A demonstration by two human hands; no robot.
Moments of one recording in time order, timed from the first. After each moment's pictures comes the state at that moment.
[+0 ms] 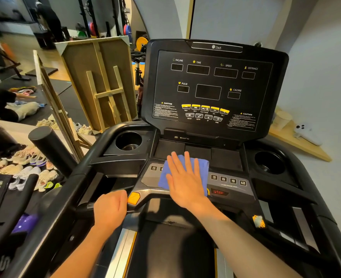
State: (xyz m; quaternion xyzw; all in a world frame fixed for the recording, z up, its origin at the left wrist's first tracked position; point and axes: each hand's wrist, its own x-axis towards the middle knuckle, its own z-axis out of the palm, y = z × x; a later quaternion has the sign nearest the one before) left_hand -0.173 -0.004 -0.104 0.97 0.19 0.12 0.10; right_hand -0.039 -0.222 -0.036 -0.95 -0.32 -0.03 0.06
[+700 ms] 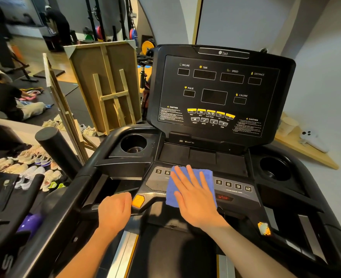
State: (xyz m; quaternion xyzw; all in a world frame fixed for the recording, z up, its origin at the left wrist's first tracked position) left_hand -0.171 0.001 -0.112 0.97 0.21 0.06 0.08; right_hand -0.059 -0.251 -0.052 -0.93 -0.37 -0.05 0.05
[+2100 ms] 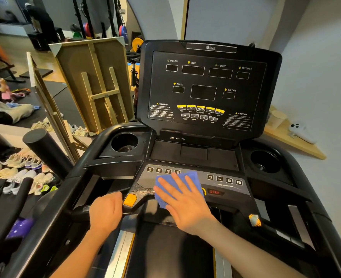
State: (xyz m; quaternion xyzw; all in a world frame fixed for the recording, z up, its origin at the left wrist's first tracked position) left_hand -0.175 -0.006 -0.097 0.97 0.16 0.16 0.07; right_hand -0.075 -0.268 -0.056 -0.88 -0.47 -0.04 -0.02
